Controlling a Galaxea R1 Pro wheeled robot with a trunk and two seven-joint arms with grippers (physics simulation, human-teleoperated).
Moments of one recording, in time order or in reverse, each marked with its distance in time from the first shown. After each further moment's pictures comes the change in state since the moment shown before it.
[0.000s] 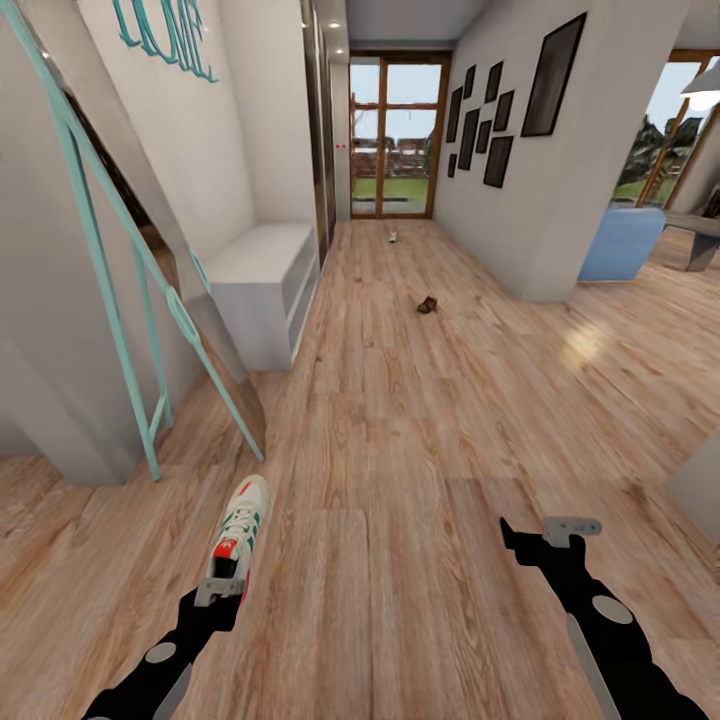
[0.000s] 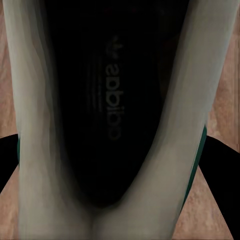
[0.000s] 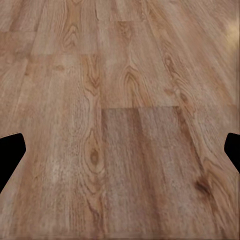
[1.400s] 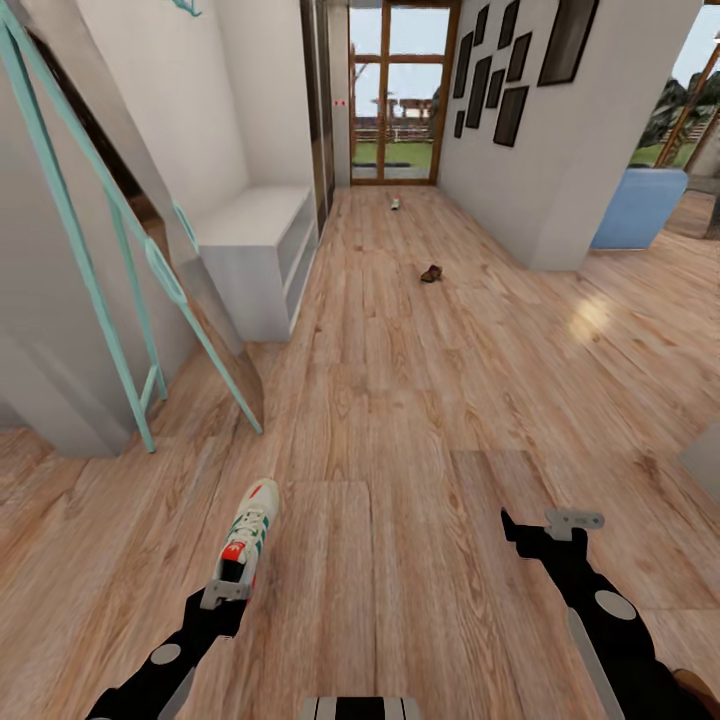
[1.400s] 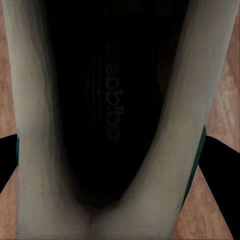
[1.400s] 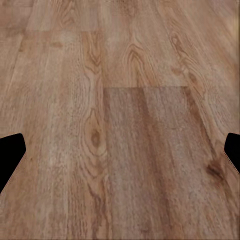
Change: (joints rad) left arm 0.000 -0.001 -0.050 0.007 -0.015 0.002 -0.006; right arm -0.002 -0.002 -0.001 -0.040 -0.003 0.003 -0.003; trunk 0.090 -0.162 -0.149
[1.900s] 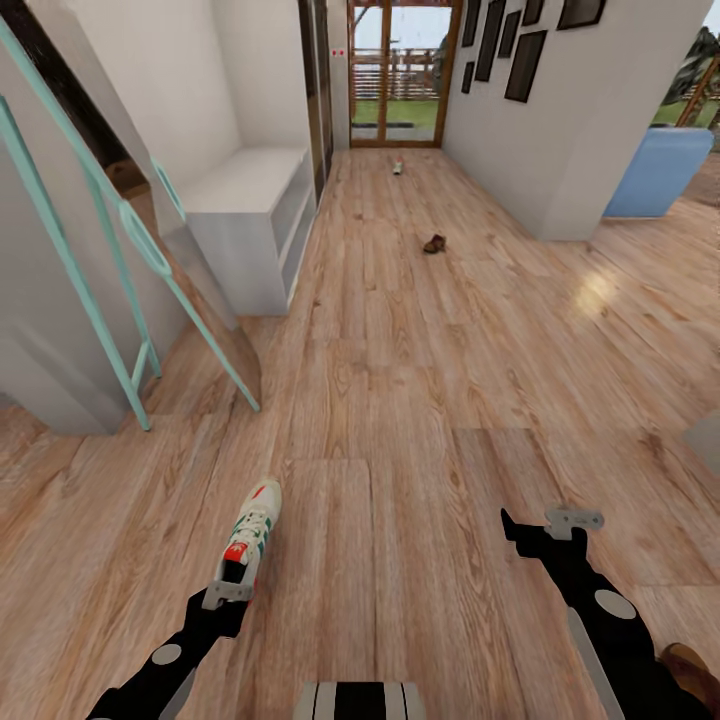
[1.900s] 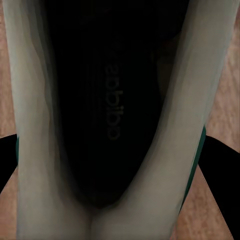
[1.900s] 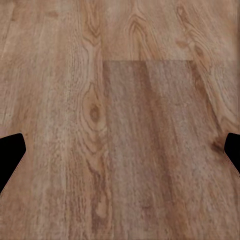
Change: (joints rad) left arm 0.000 0.000 -0.011 0.002 -0.007 0.000 -0.003; right arm -0.001 0.001 0.000 -0.001 -0.002 0.002 -0.001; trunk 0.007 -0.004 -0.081
